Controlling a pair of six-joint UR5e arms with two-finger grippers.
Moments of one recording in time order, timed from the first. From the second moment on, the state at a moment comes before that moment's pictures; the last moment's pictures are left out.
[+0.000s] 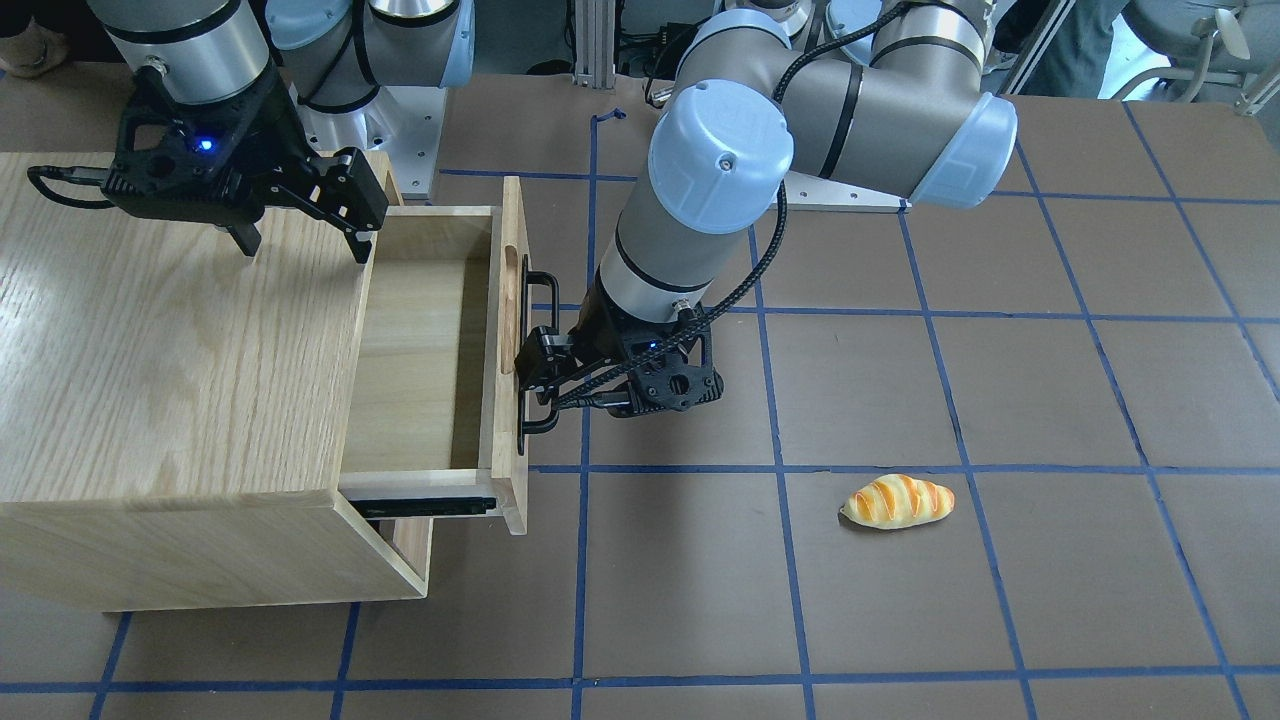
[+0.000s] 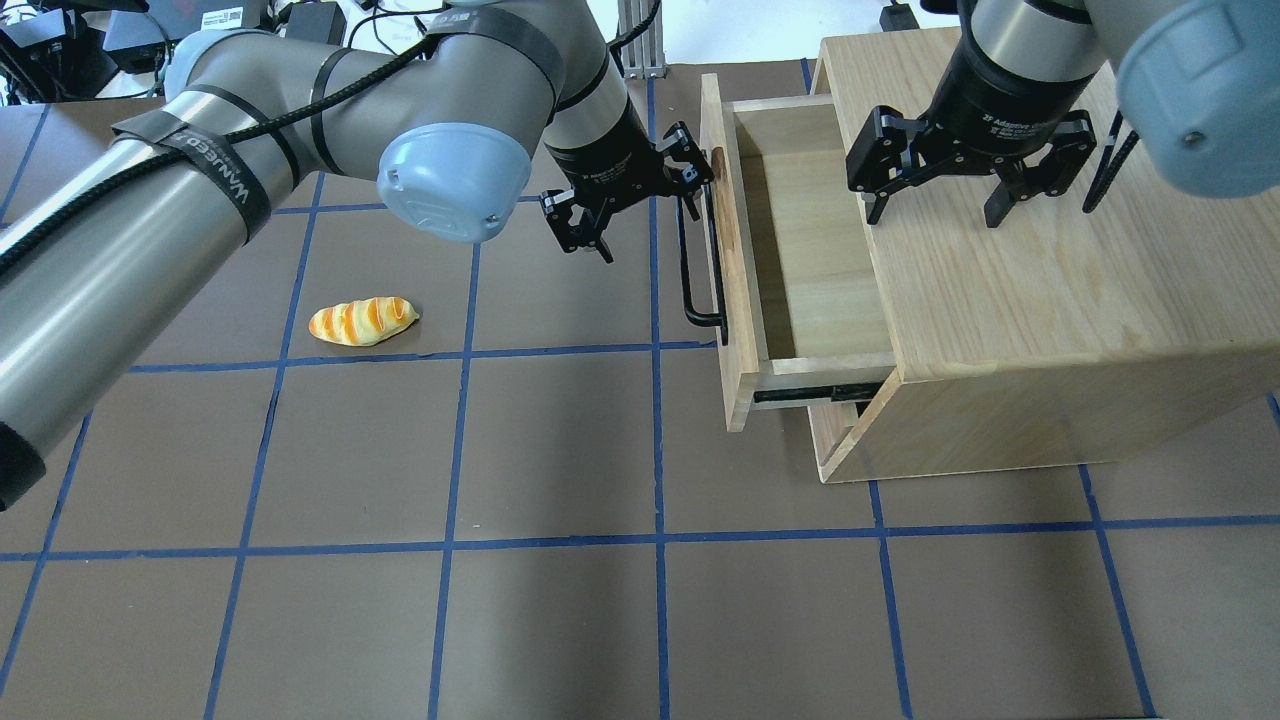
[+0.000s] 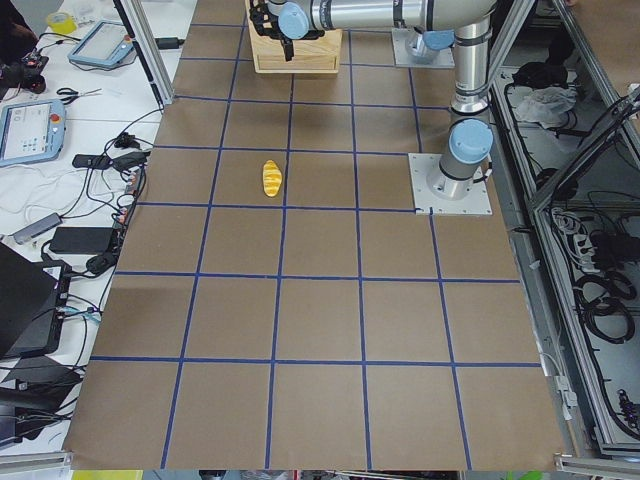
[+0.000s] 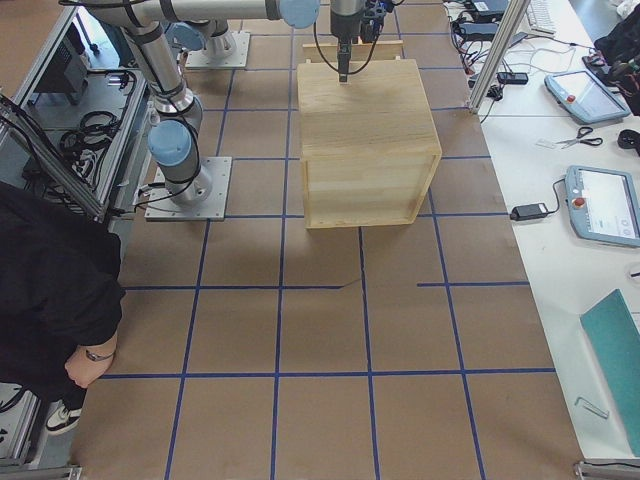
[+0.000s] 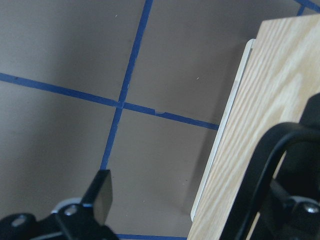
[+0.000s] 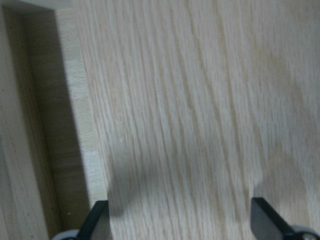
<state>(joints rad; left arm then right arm) -1.85 -1.91 -1.46 -1.27 1.32 -0.61 1.59 -1.58 1.57 -1.59 -1.55 0.10</state>
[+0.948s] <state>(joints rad) -1.78 -1.88 -1.46 -1.34 1.32 -0.54 1.59 -1.58 1.57 -1.59 -1.55 0.10</state>
